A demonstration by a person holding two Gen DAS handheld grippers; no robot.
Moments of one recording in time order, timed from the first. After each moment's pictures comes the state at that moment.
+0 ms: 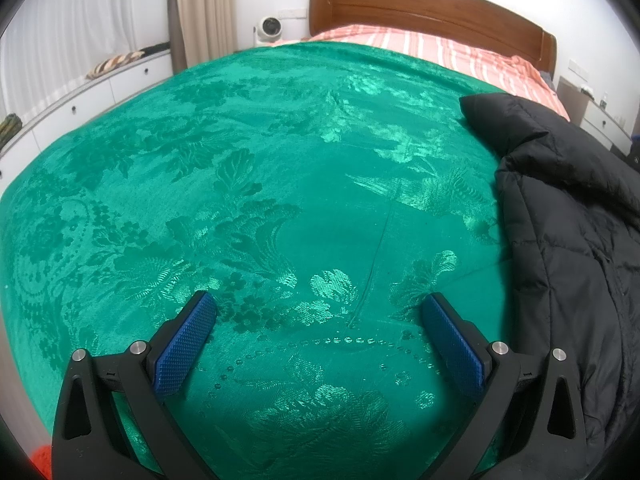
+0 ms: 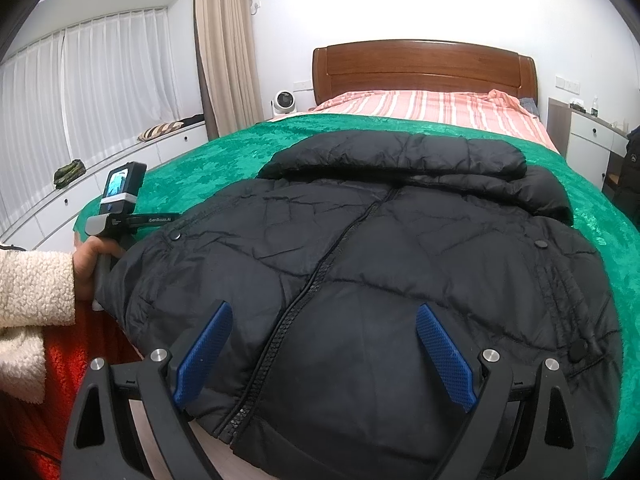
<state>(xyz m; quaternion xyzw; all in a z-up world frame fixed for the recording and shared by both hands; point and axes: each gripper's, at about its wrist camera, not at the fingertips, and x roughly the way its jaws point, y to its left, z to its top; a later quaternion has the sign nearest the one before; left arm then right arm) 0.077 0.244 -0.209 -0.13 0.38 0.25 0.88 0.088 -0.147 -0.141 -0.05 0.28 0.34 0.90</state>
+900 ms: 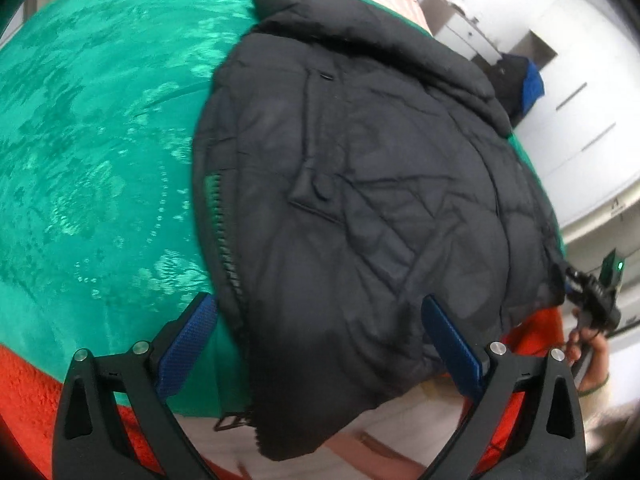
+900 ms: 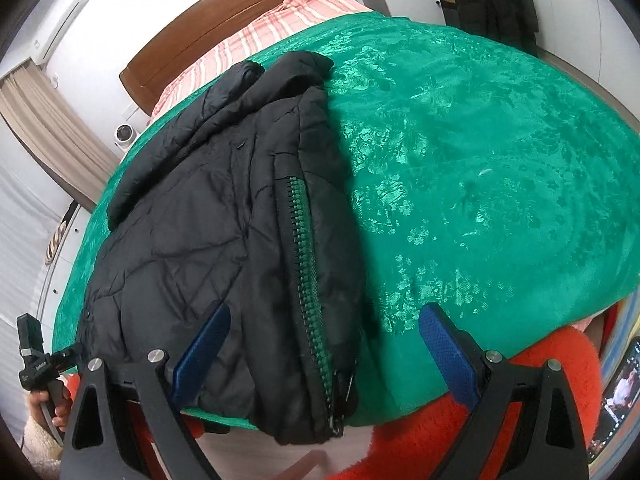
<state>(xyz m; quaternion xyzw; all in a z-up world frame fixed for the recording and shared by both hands) 0.047 0.148 -0.171 -0.20 0.51 -0.06 0.83 0.115 -0.342 -0.169 0.17 0.47 0.11 0.86</state>
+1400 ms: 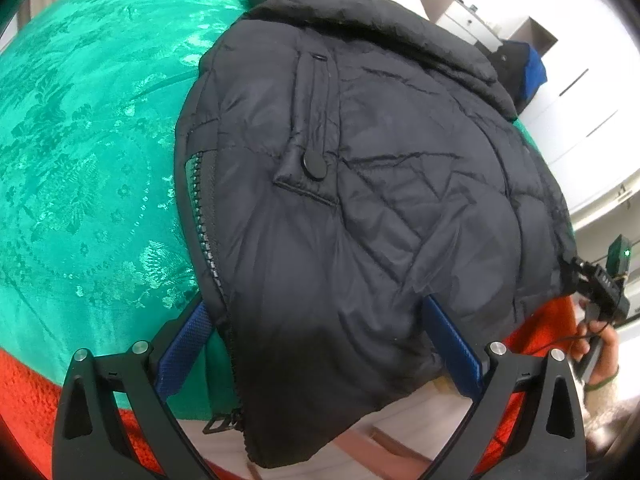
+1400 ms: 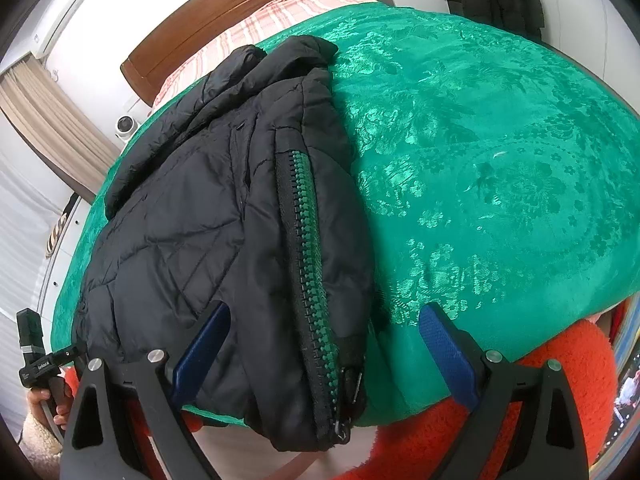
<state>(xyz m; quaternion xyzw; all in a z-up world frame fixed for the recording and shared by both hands) 0.036 0.137 -0.184 -0.18 0.52 -0.06 0.83 0.122 -0.328 -0.182 0.16 0.48 0.12 0.85</state>
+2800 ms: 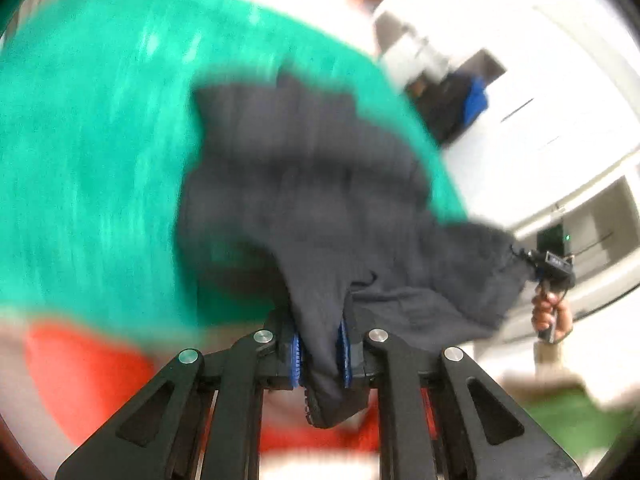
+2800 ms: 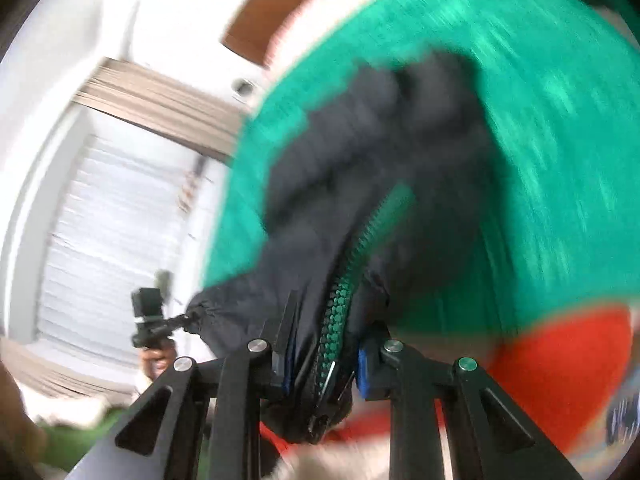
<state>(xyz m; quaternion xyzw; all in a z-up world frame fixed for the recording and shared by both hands) -0.010 0.190 -0.011 -0.24 0.45 -0.14 0.85 0.174 -0.345 -0.034 0.29 0.48 0.37 0.74</state>
